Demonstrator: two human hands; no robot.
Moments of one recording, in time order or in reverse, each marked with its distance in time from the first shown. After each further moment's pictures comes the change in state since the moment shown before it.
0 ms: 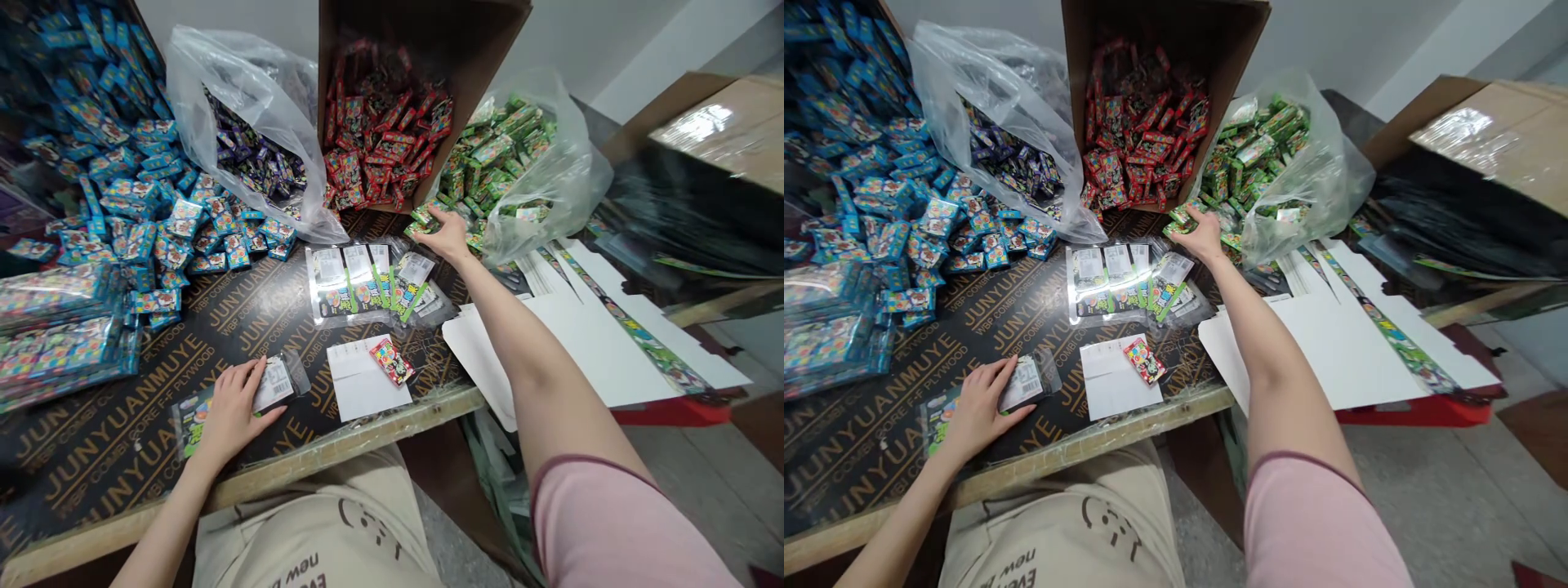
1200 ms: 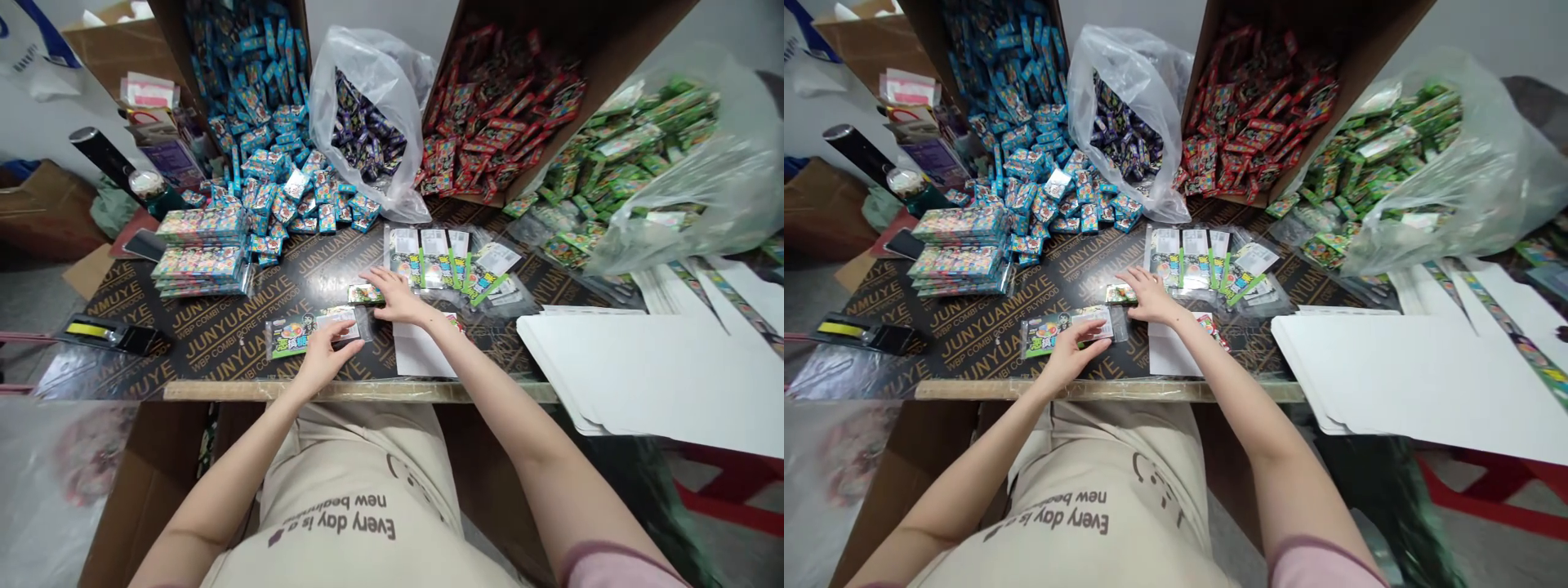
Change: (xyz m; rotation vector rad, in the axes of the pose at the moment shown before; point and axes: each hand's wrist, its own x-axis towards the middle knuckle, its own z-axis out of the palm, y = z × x) left_hand -0.006 0.064 -0.030 -1.014 0.154 -0.496; right_hand -0.181 -0.235 0.067 0.137 -0.696 -0.529
